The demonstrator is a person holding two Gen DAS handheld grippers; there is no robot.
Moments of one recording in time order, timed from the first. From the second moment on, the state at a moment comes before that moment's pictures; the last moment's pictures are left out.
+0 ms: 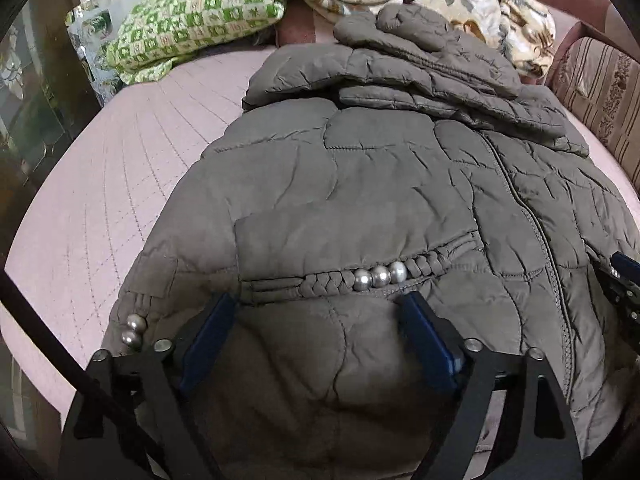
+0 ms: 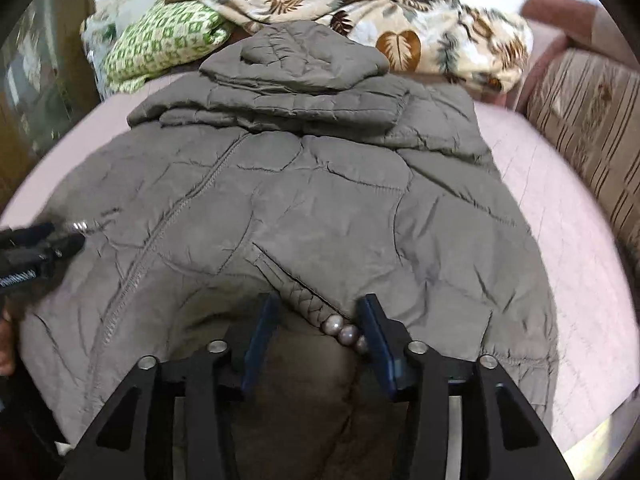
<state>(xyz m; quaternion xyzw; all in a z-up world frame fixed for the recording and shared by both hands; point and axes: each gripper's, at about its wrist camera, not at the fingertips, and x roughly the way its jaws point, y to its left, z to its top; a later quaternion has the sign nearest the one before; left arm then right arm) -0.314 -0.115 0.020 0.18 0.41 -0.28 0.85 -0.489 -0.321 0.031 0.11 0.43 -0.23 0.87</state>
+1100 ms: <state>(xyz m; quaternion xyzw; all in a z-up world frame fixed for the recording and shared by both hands) -0.315 -0.122 0.009 0.17 0.39 -0.25 0.87 -0.496 -0.323 0.017 0.09 0.39 -0.27 0.88</state>
